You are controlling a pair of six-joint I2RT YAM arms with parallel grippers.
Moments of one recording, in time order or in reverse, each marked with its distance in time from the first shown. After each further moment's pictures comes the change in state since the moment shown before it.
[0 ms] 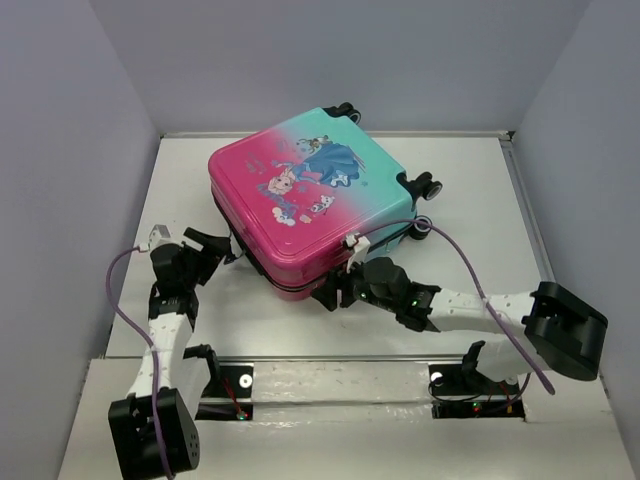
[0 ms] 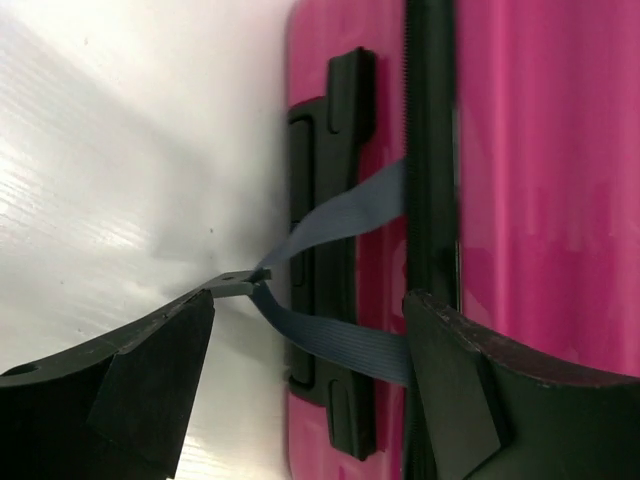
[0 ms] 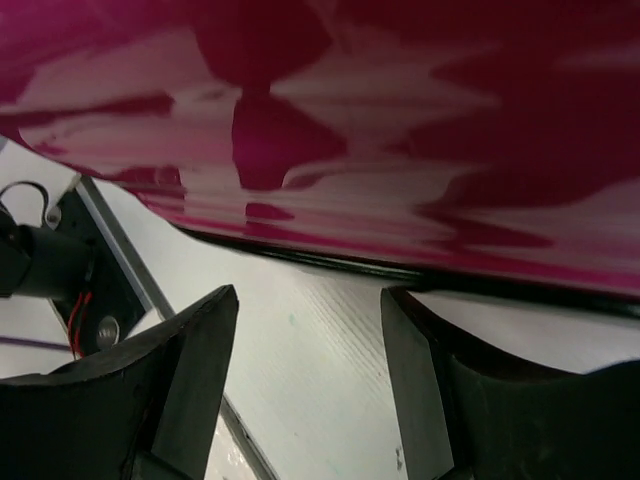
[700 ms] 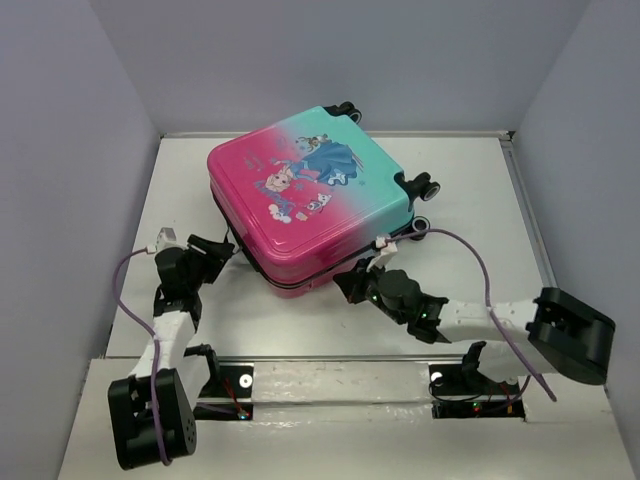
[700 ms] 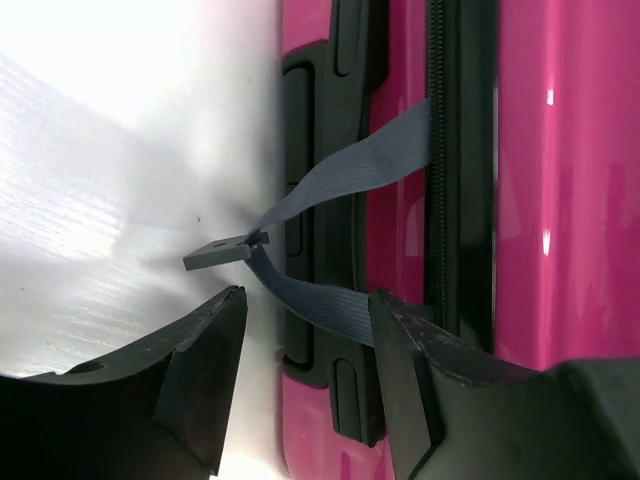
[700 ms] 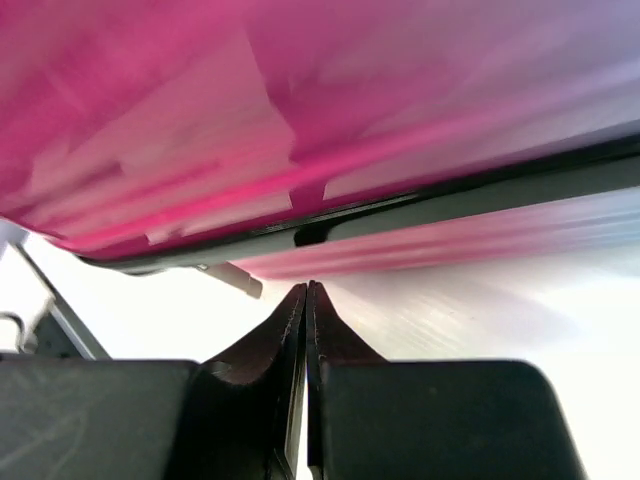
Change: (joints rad) left arm 0.013 0.140 -0.086 0.216 0.090 -0.054; right arm 0.032 0.050 -0.136 0.277 0.287 0.140
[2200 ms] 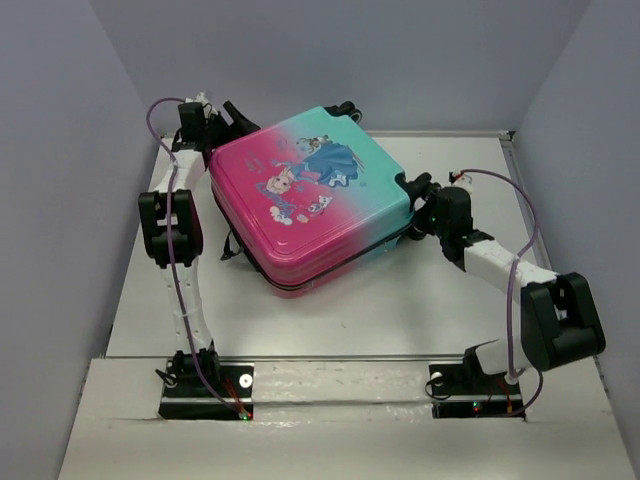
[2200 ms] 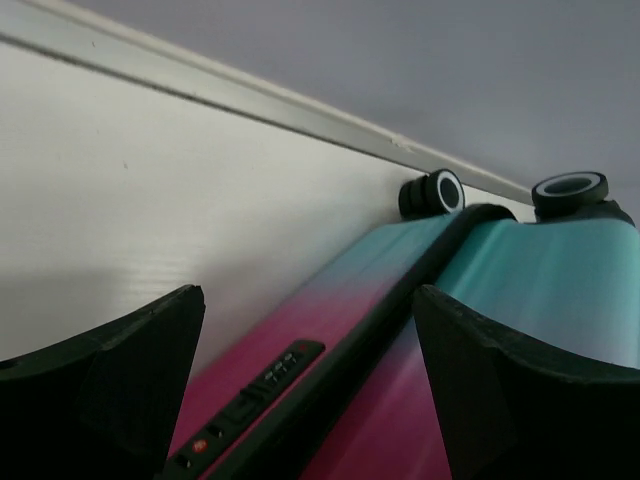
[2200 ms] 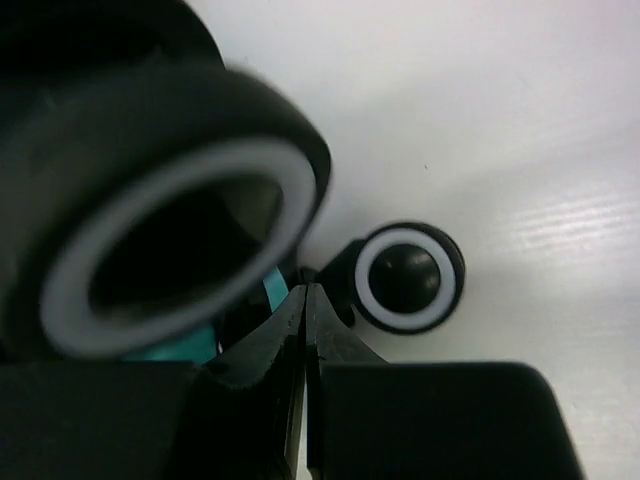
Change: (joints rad) left arm -0.117 1.419 1.781 -0.315 0.207 0.246; right arm -0.788 0.002 0.292 -0.538 -0.167 -0.069
